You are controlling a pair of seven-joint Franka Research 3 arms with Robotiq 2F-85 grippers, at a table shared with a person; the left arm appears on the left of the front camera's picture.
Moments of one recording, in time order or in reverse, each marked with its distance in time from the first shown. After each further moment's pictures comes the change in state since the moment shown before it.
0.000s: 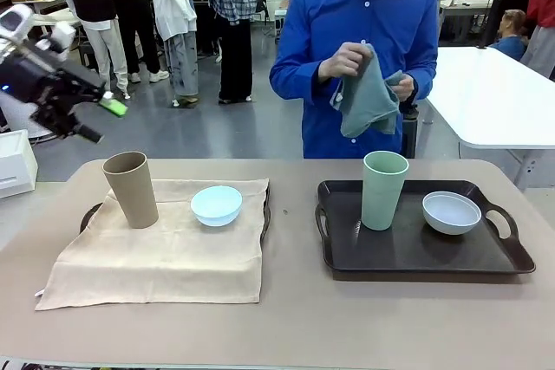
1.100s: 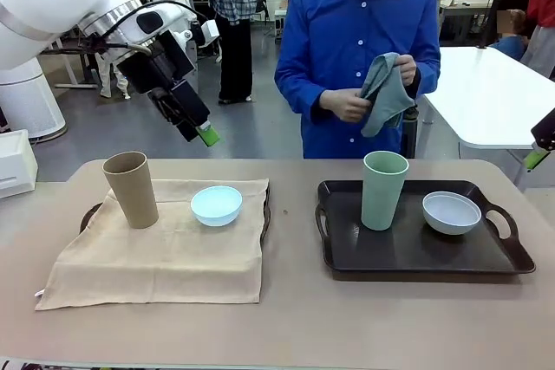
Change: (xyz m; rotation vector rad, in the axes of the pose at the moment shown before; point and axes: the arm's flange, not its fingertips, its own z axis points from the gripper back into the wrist) left arm 0.024 -0.129 -0.105 0.105 0.258 -0.573; right arm 0.019 0.057 -0.117 -0.304 0.042 0.056
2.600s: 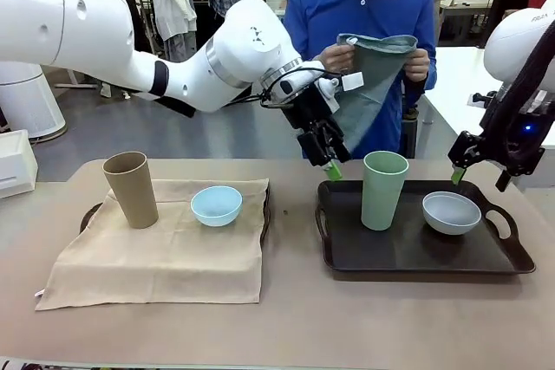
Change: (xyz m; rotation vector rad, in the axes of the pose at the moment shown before) left arm 0.185 -0.020 -0.206 -0.322 -0.079 -0.904; right arm 0.098 0.064 -0.119 -0.145 0.120 0.155
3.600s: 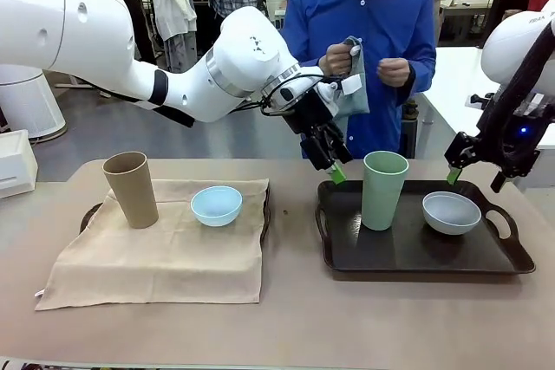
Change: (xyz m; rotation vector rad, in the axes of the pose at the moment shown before) left arm -0.009 0.001 -0.007 0.068 -0.019 -0.018; right arm 0.003 -0.005 -0.012 0.018 0.012 -0.010
